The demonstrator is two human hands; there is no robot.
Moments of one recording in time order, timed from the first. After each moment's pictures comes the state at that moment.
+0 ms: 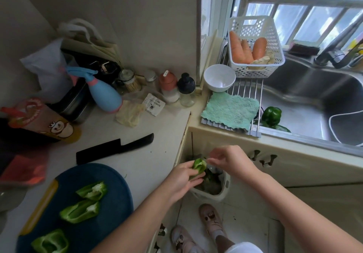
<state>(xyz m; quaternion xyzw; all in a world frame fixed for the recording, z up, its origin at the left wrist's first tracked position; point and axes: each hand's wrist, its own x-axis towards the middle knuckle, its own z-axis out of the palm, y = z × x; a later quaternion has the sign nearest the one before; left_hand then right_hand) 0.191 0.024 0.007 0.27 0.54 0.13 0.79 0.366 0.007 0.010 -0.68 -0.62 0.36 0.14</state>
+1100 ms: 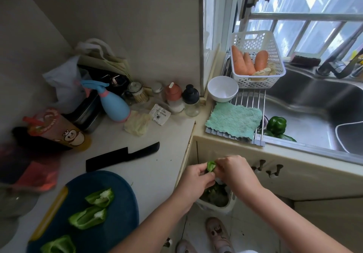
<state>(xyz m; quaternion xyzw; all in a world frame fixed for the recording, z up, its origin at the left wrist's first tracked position) 0.206 0.011 0.048 0.48 0.53 0.15 0.69 0.346 -0.003 0.035 -0.70 -0.68 0.21 0.09</state>
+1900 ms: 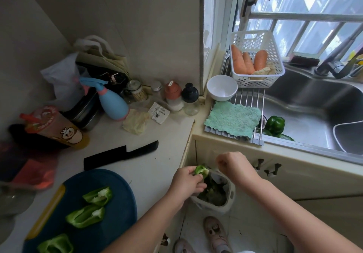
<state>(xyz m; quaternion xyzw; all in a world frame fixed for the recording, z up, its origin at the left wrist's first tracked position) 0.193 0.018 0.019 0.43 0.61 0.12 0.65 0.361 0.006 0.010 -0.70 -0.65 0.26 0.10</state>
